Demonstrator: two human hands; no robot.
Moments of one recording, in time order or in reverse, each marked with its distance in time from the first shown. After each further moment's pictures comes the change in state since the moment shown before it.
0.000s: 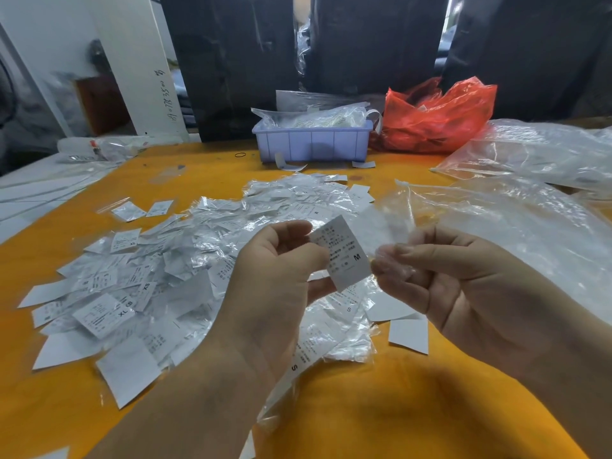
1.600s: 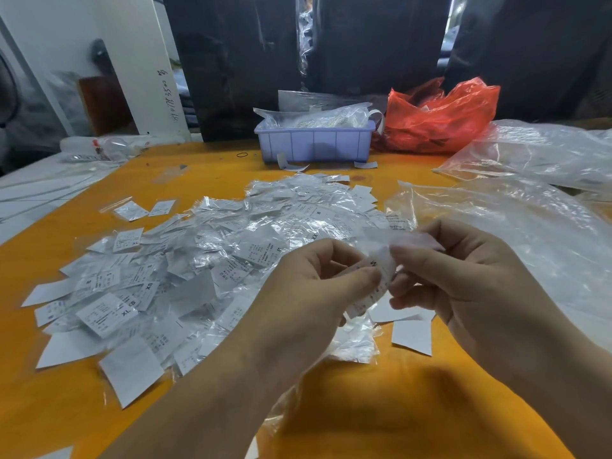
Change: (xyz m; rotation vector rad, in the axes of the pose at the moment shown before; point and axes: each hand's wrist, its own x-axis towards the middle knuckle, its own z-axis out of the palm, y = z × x) left_hand -0.006 -0.004 0.001 0.383 -0.318 -0.003; right_hand -0.001 0.012 -0.001 -0.448 0.031 -0.295
